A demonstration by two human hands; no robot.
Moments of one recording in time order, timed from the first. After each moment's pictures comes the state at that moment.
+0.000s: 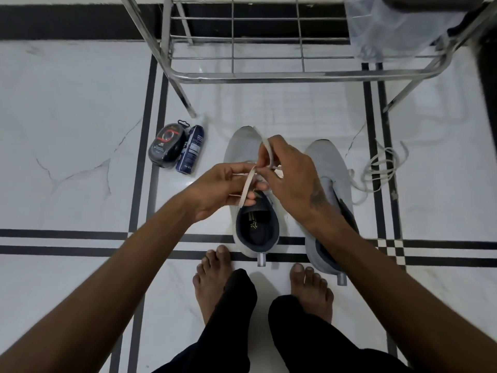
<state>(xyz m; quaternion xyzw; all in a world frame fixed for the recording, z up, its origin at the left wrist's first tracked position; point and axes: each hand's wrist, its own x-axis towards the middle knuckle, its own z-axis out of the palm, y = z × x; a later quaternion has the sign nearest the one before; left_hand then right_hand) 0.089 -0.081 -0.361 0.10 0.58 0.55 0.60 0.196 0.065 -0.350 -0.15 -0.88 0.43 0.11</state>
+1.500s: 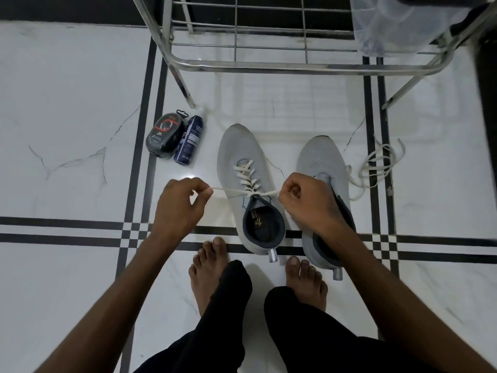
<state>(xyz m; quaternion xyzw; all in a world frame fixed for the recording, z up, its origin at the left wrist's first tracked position) 0.116 -0.153 -0.392 0.22 0.92 0.27 0.19 0.246 0.069 -0.365 -0.34 -0.85 0.40 -0.09</state>
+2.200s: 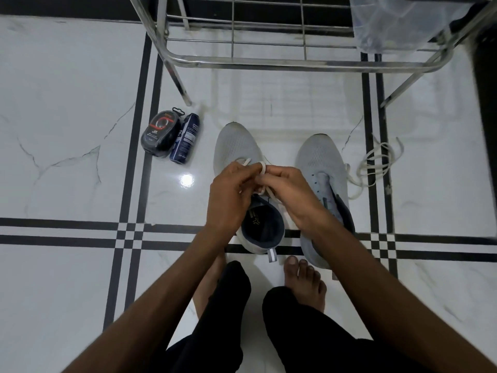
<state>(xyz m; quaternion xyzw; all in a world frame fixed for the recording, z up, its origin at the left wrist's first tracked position) 0.153 -0.075 -0.406 0.30 0.82 0.47 0.12 0.217 0.053 -0.383 -0.31 -0.58 0.75 -0.05</state>
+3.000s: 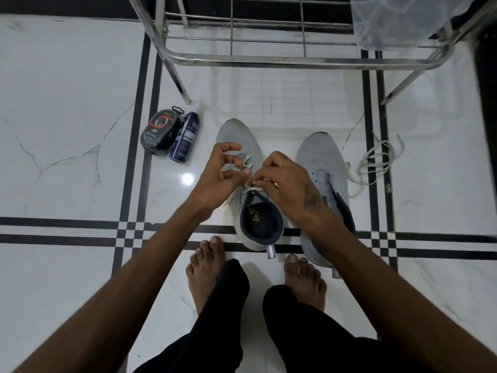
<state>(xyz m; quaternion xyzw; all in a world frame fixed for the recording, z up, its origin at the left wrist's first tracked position) 0.112 -0.084 -0.404 0.12 0.70 0.59 0.39 0.218 0.065 -0.387 -0.10 -0.93 0.36 0.03</state>
